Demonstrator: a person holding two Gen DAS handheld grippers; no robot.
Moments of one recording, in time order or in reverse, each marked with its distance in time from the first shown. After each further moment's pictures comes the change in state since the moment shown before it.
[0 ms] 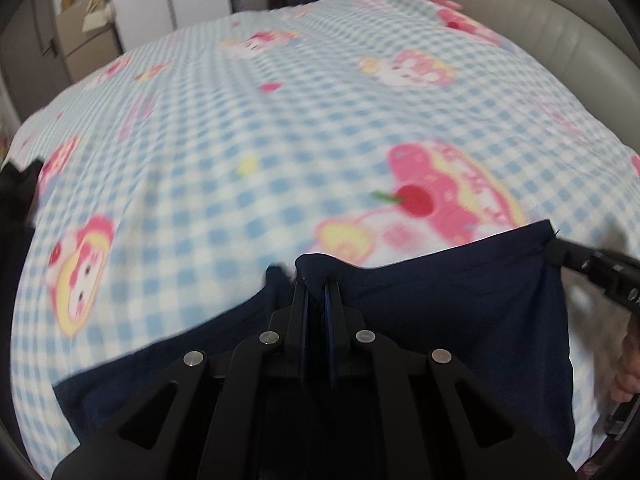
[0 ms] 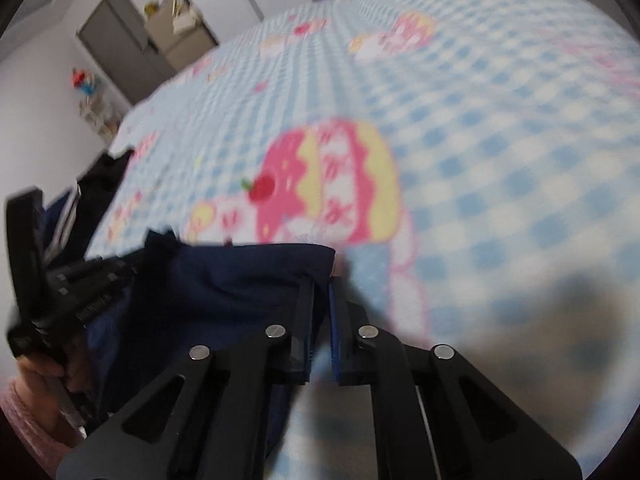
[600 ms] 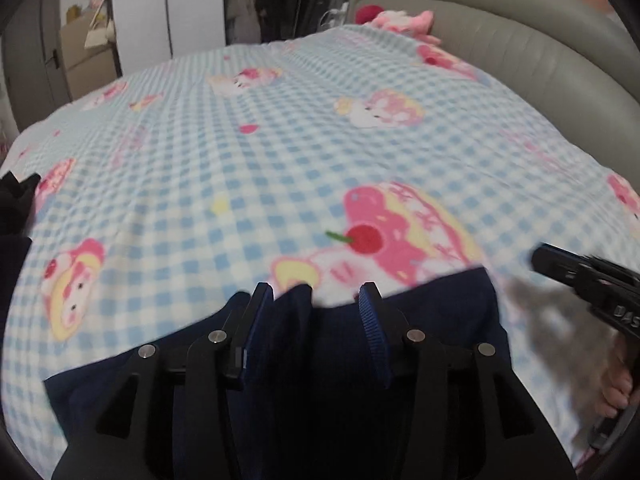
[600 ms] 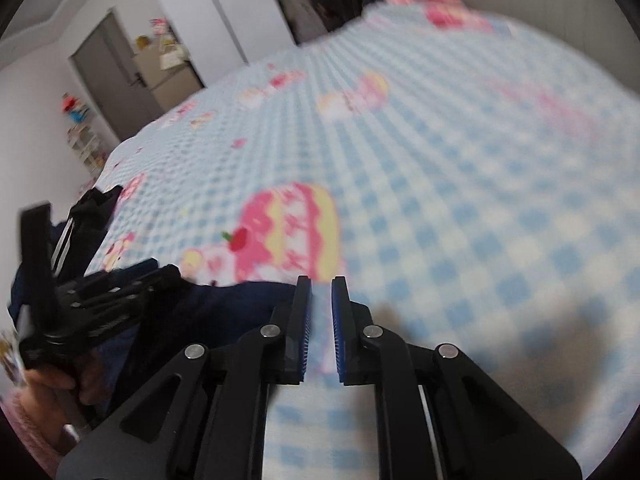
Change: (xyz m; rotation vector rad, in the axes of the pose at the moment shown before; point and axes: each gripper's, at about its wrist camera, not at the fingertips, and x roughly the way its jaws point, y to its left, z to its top) left arm -0.038 -0.020 -0.006 -0.006 -0.118 -0.042; right arm -0.036 0.011 0.002 -0.061 -0.121 -0.058
